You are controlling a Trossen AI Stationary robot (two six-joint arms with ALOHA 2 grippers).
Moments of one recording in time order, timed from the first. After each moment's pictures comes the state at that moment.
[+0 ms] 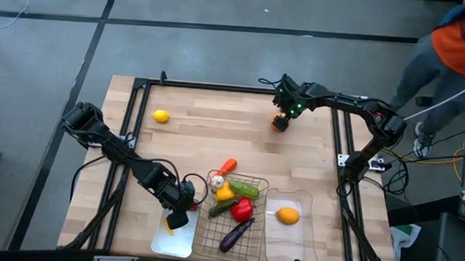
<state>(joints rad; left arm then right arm) -0.52 1.55 0.95 -0.59 0.14 -1.10 -0.65 1.66 1.13 -0.74 -0.08 -0.07</state>
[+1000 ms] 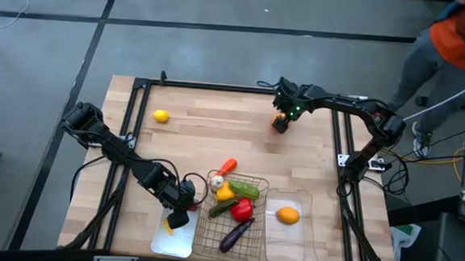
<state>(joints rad) -0.52 1.55 0.95 -0.59 0.11 -1.09 -0.61 1.67 1.13 -0.77 -0.03 0.00</state>
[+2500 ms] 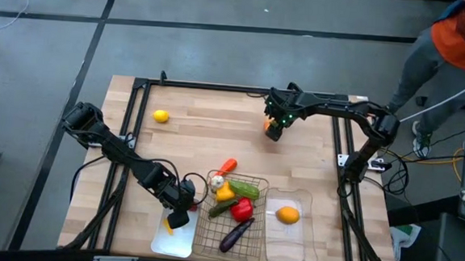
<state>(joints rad) -0.52 1.55 0.95 -0.59 0.11 -1.09 -0.49 1.72 1.13 -0.73 -0.02 0.03</state>
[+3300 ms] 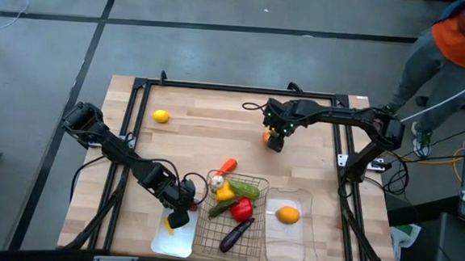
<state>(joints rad) -0.52 1.55 0.95 -0.59 0.10 -1.10 -0.37 1.64 1.13 -0.82 -0.03 0.03</state>
